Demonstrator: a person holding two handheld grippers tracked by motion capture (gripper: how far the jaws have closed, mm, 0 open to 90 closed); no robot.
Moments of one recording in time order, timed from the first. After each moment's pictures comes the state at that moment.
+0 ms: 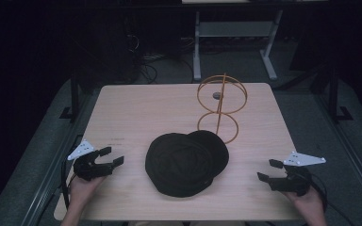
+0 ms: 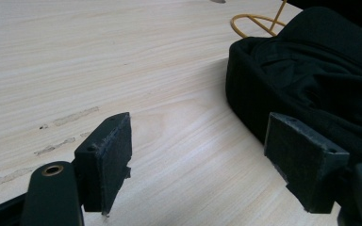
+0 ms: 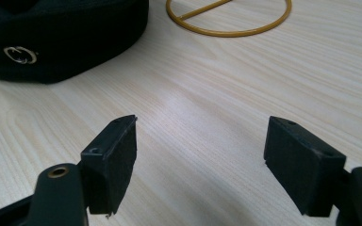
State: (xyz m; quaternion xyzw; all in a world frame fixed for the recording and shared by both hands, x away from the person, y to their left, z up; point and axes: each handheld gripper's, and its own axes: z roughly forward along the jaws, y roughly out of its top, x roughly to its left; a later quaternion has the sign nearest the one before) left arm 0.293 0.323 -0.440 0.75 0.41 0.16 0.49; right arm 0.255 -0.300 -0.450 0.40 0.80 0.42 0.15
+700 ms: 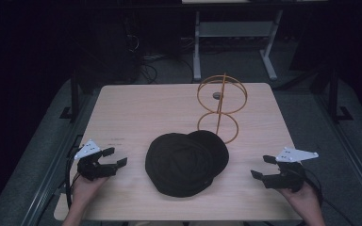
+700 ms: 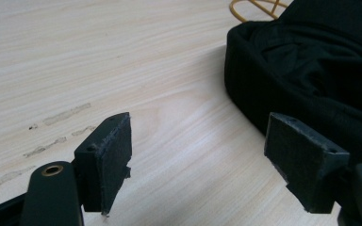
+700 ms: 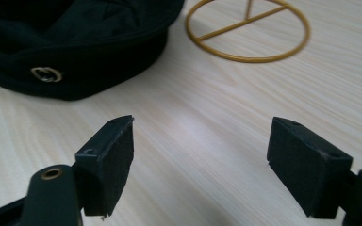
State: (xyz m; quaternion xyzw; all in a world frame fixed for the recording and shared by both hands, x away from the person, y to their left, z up) left arm 0.295 0.312 -0.443 0.77 0.40 0.16 0.47; right arm 0.259 -0.275 -0.430 0.37 0.82 0.41 0.15
